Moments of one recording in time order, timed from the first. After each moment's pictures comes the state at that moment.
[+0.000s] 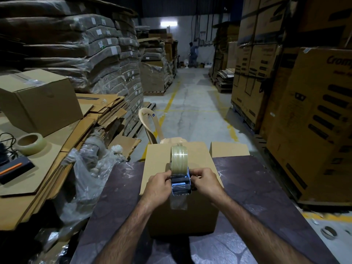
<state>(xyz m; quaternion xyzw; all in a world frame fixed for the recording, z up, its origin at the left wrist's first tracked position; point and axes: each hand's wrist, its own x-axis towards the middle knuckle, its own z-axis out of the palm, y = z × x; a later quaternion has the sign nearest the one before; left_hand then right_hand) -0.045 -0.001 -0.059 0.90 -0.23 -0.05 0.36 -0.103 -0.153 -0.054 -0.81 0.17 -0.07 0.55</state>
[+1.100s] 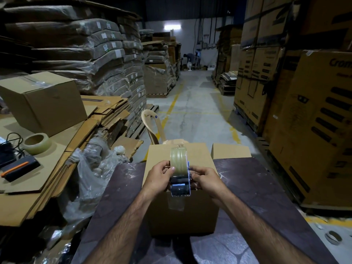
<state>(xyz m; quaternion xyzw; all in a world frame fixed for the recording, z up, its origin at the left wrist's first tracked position) -0.041 -0.006 -0.044 0.81 -0.15 -0.12 0.55 -0.092 -0.170 -0.070 -0.70 0.14 -0.03 0.70</state>
